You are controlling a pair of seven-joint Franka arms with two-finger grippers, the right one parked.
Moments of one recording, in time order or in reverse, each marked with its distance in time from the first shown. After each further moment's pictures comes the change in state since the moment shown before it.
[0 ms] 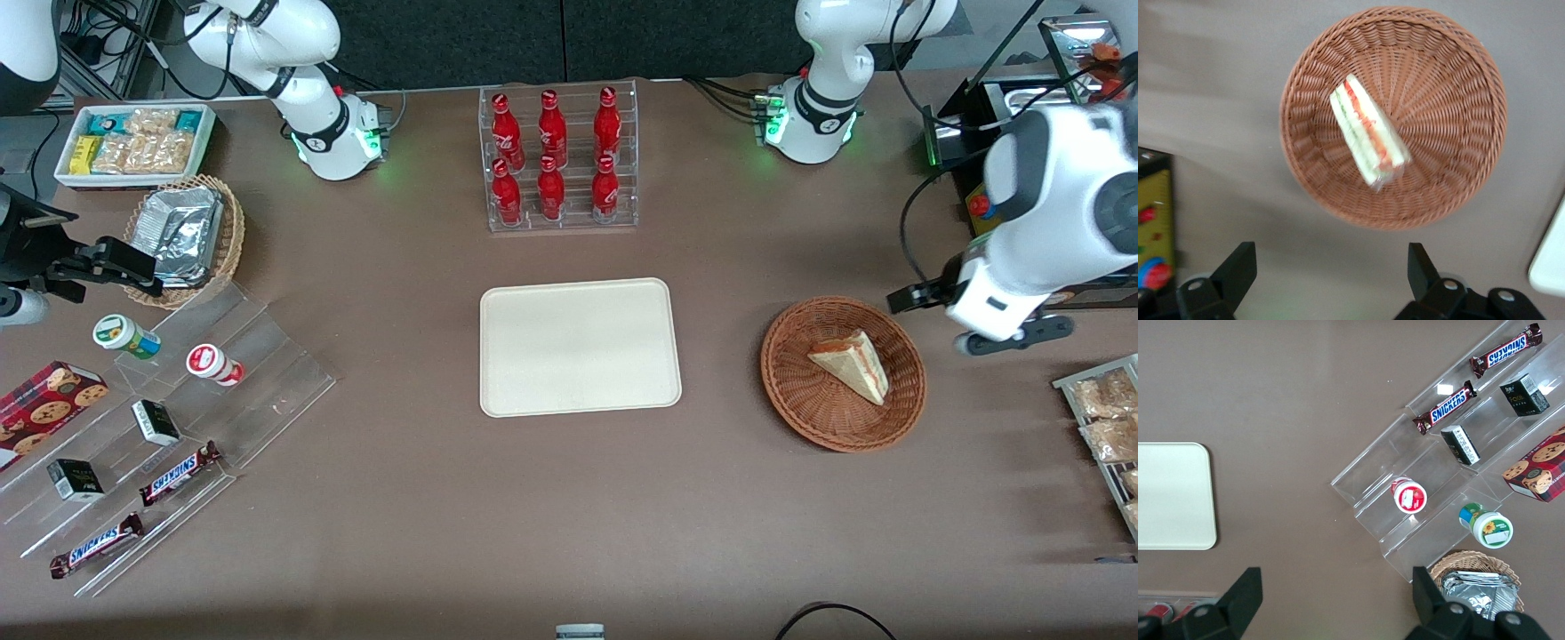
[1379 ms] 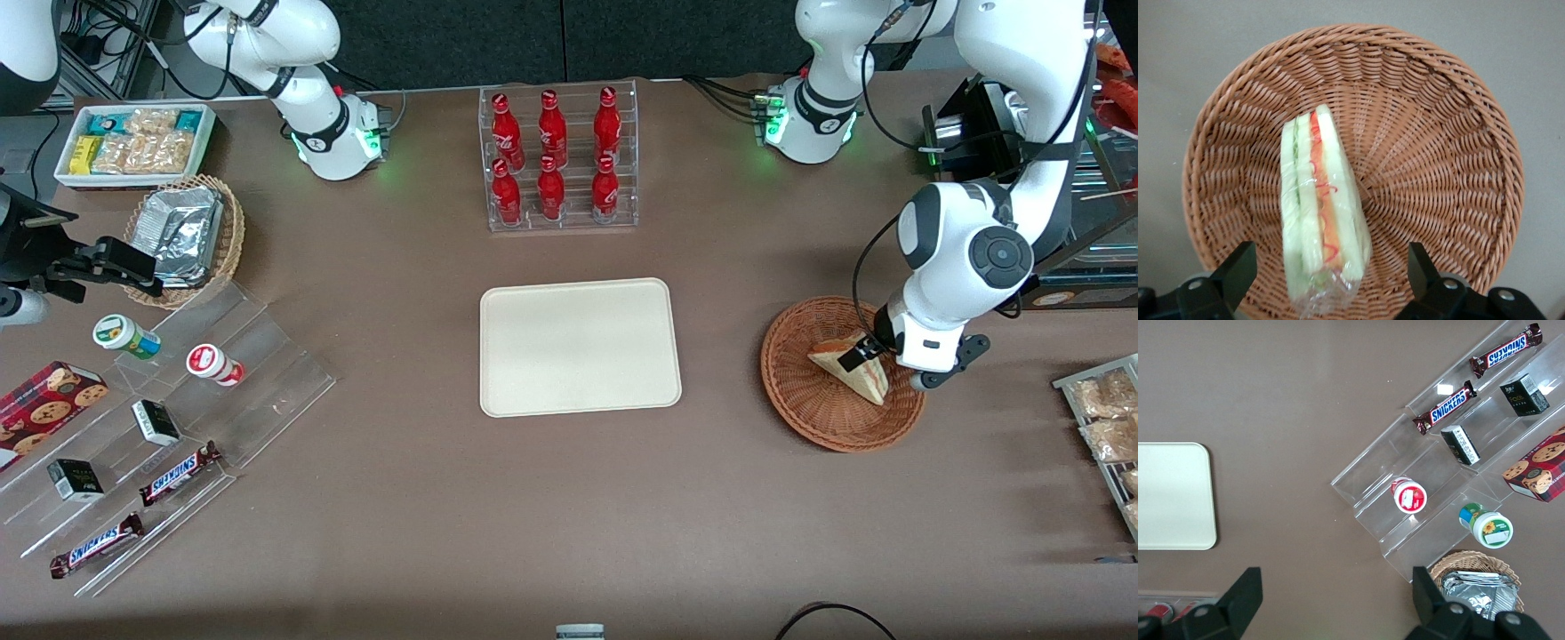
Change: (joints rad) arm 0.004 0.129 -0.013 -0.215 -0.032 0.520 -0.301
